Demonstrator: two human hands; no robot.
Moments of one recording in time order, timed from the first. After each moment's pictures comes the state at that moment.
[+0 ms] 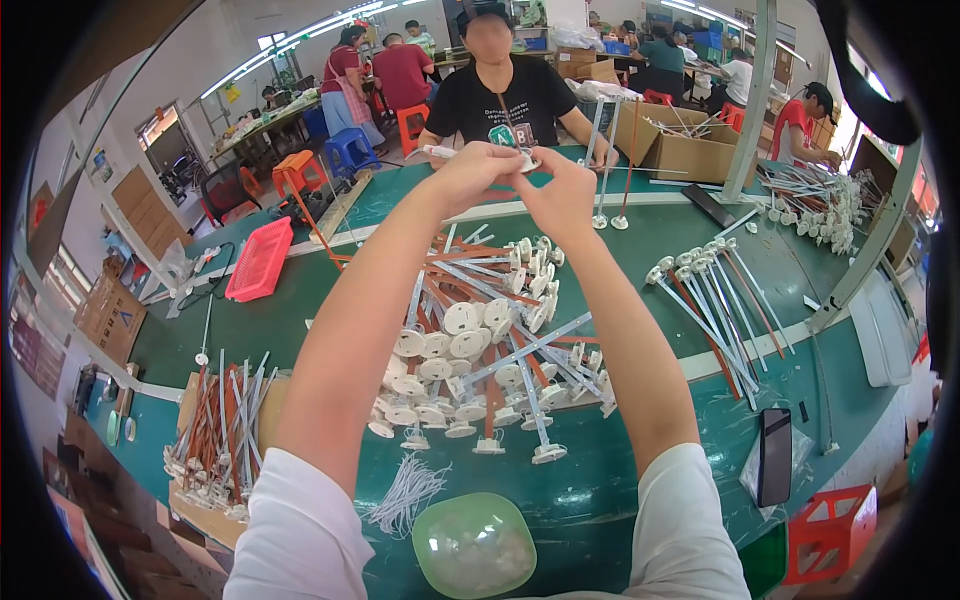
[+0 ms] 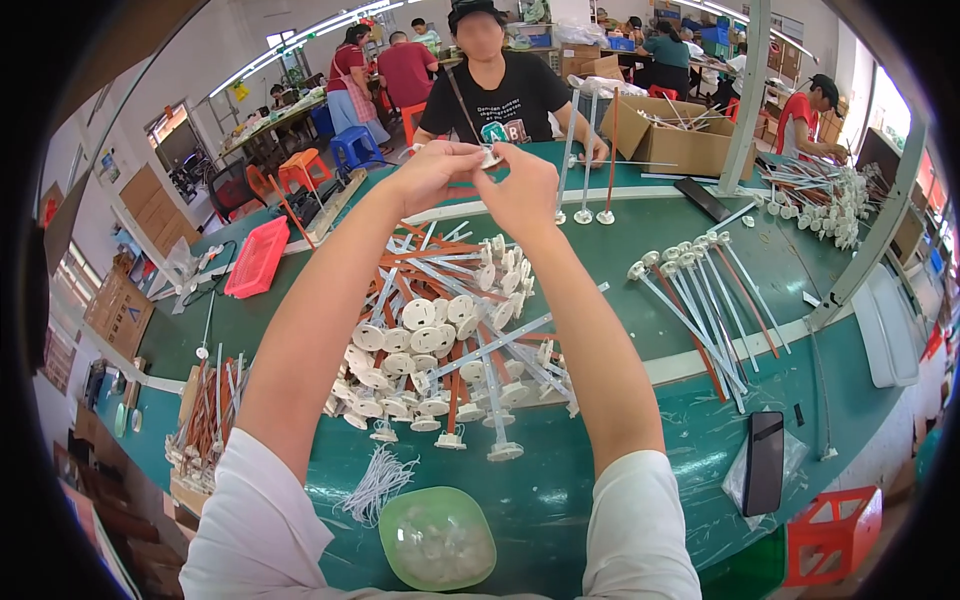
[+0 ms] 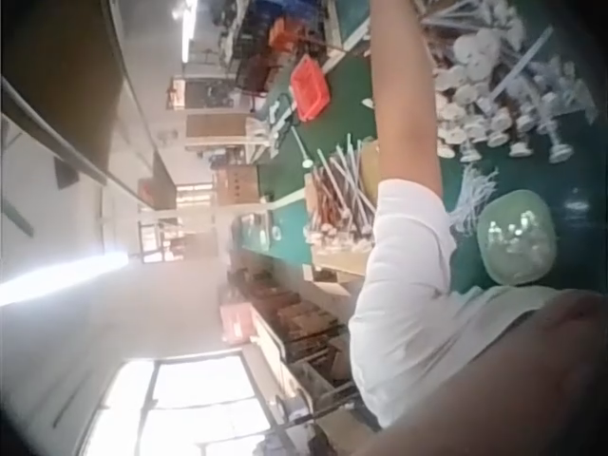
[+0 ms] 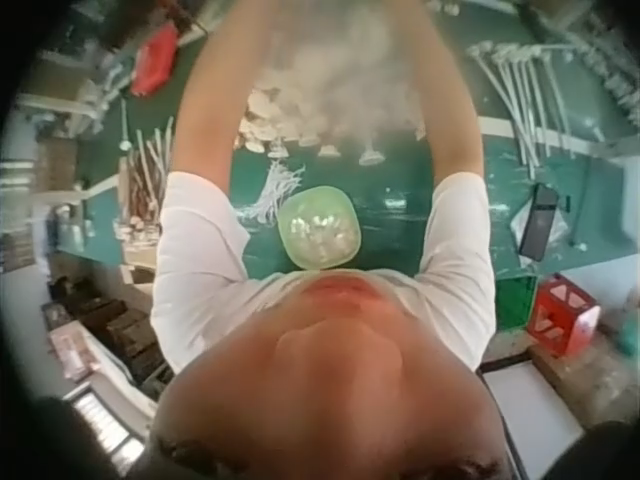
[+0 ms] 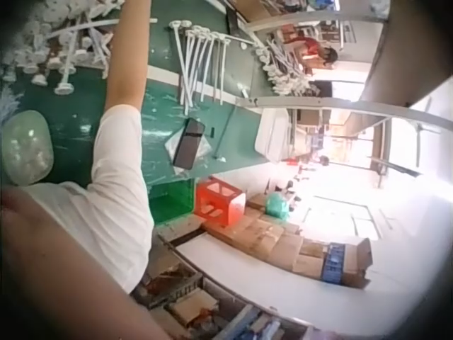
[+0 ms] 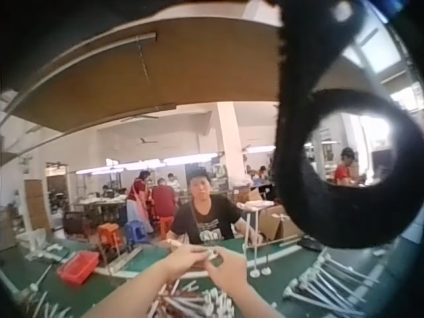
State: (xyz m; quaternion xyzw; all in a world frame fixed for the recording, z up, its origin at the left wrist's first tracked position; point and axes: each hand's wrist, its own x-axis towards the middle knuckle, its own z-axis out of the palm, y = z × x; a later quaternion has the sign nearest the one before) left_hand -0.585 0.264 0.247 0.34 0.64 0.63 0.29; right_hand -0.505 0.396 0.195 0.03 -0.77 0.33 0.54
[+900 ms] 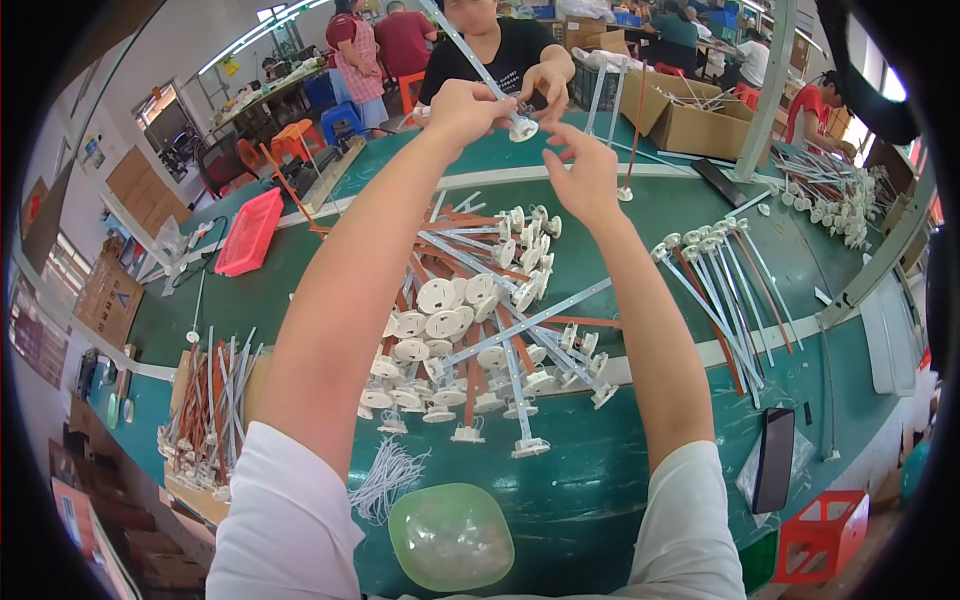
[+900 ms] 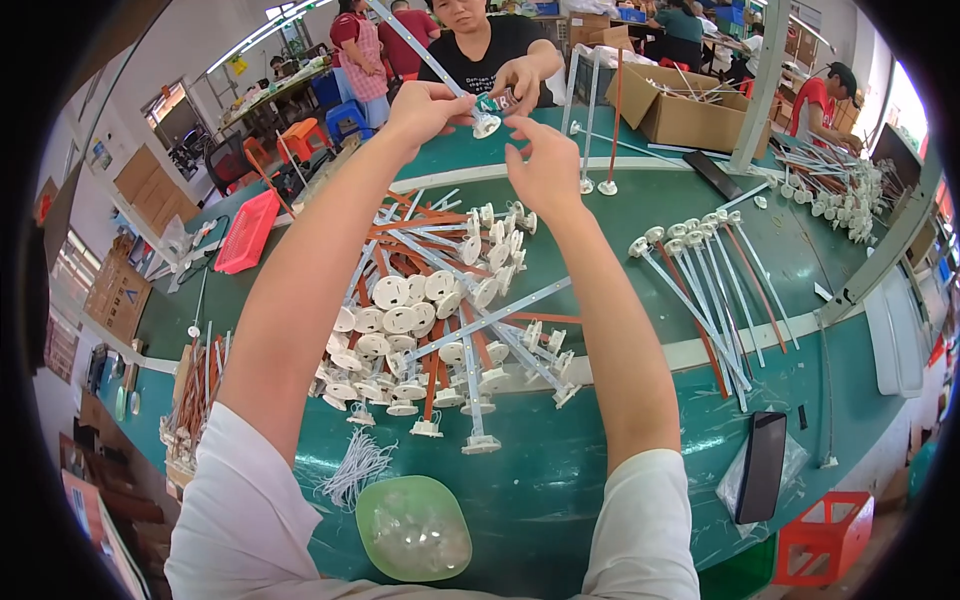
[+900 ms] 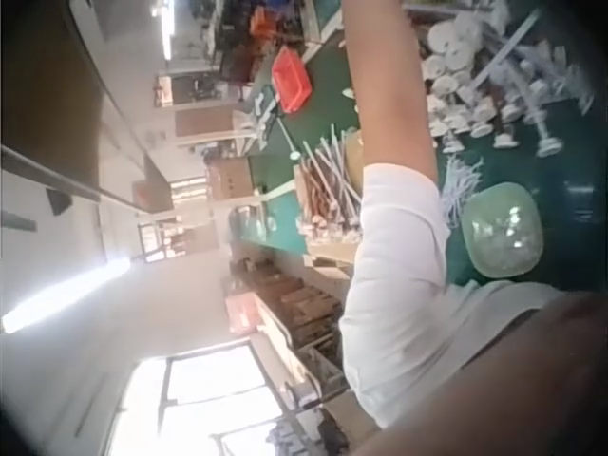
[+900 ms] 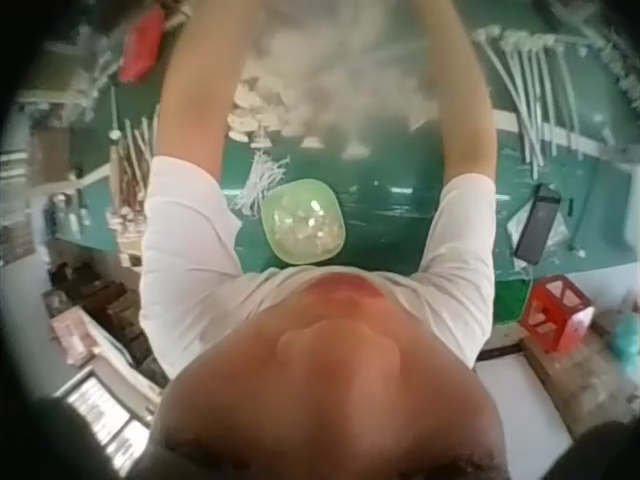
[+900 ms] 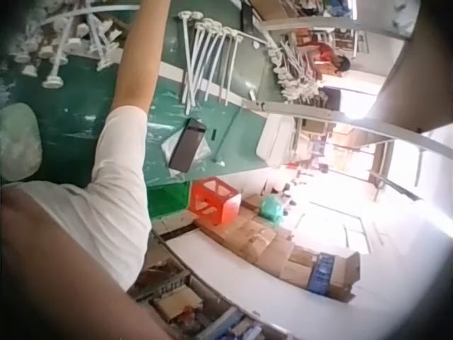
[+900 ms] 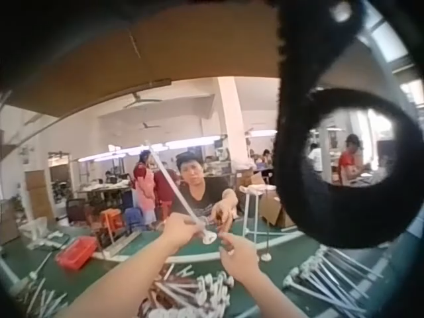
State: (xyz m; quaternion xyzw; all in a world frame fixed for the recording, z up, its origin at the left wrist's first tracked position) left_hand -0.606 0.292 0.251 0.29 0.80 0.53 -0.03; right_hand -0.507 0.441 0.166 0.05 -0.80 0.35 0.48
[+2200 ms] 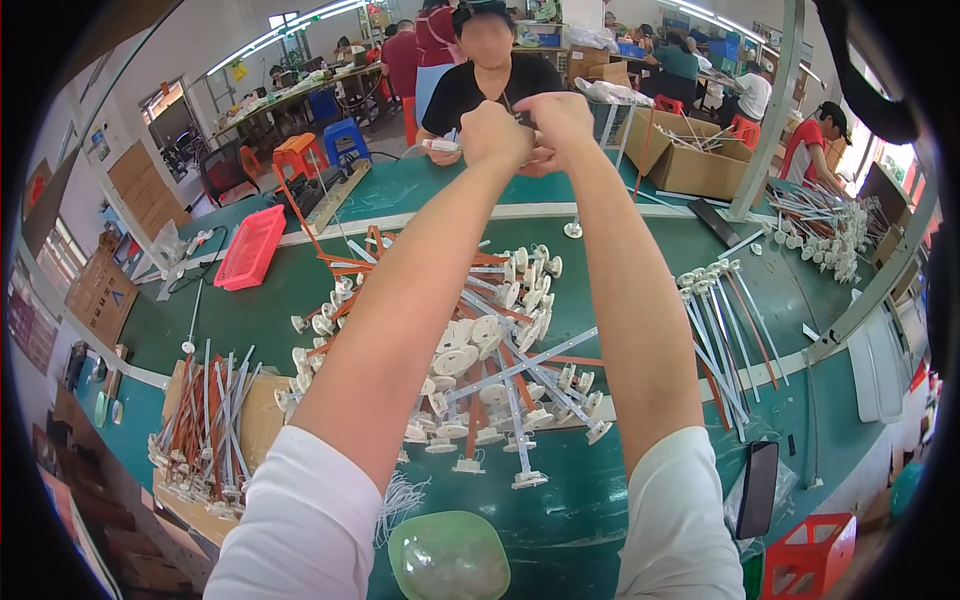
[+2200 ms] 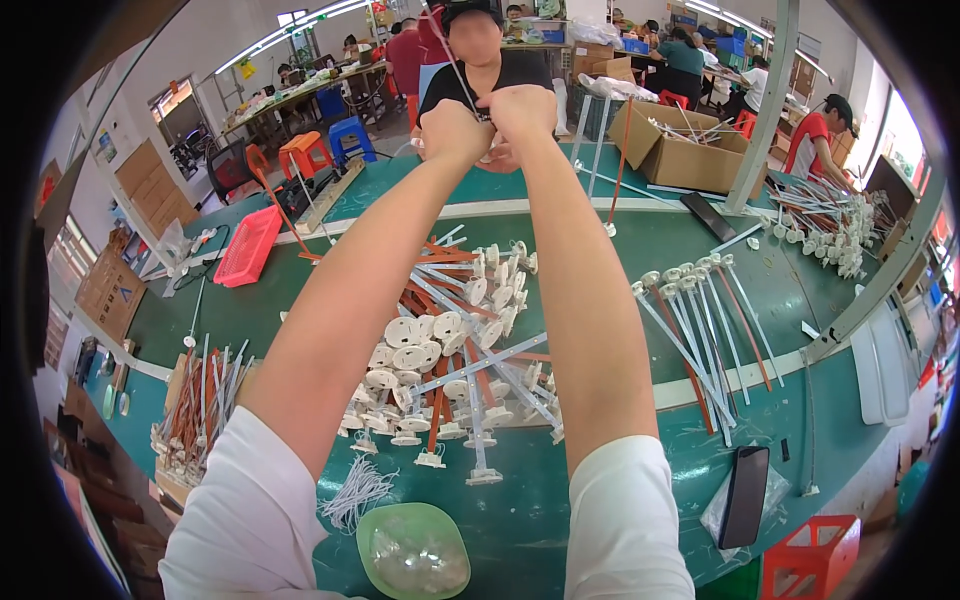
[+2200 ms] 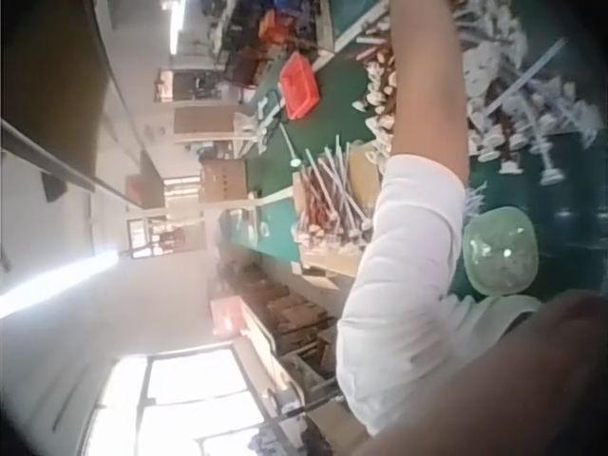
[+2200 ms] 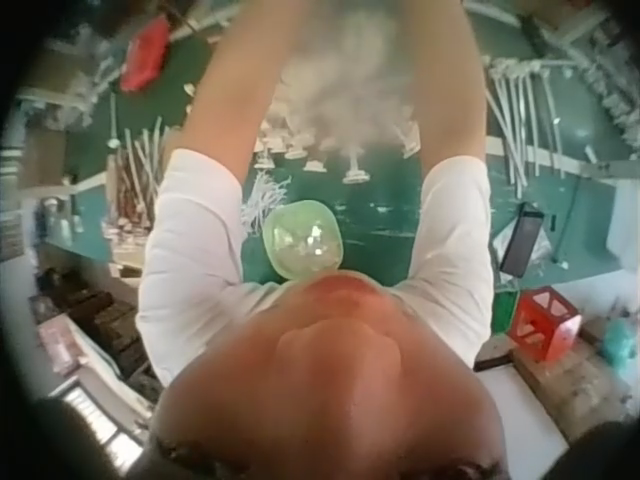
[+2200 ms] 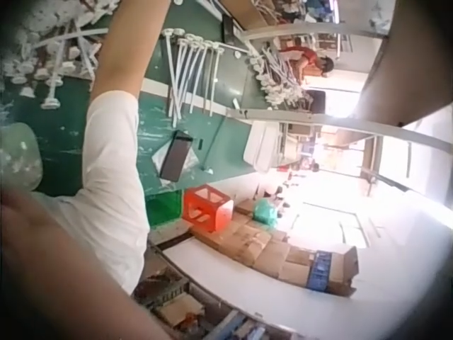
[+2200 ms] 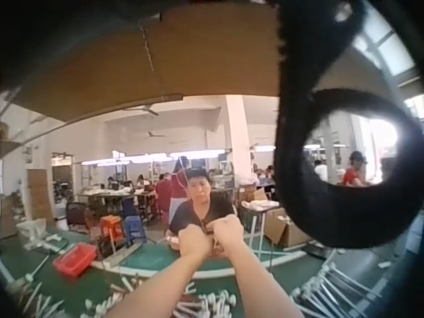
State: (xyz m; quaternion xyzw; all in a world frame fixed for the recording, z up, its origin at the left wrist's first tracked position) left_hand -0.610 0.328 0.273 0.14 0.89 0.37 -0.22; right_hand -0.604 0.444 0.273 -0.03 -0.83 0.49 0.27
